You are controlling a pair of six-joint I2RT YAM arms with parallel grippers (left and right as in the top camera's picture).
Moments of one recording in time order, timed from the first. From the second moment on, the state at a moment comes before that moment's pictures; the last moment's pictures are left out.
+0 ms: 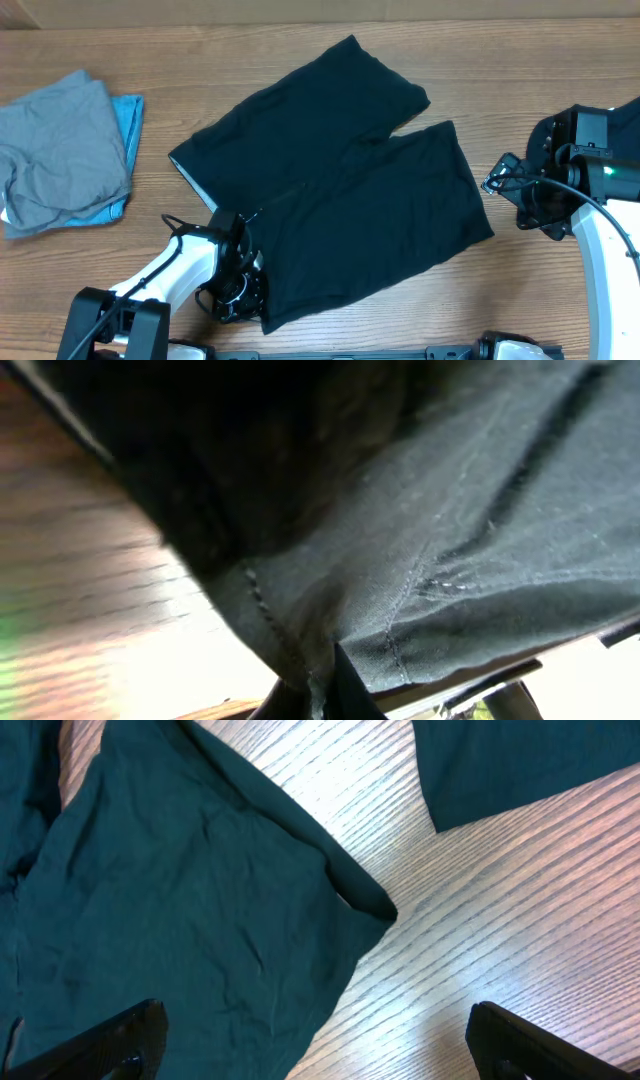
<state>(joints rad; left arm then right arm) -0.23 1.48 0.53 -0.93 0.47 -0.32 -0.16 1.30 1.20 -1.21 -0.05 0.49</state>
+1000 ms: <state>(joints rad) -0.23 1.48 0.96 -0.91 0.44 -0.42 -0.16 1.75 1.20 -0.32 -0.49 0.24</state>
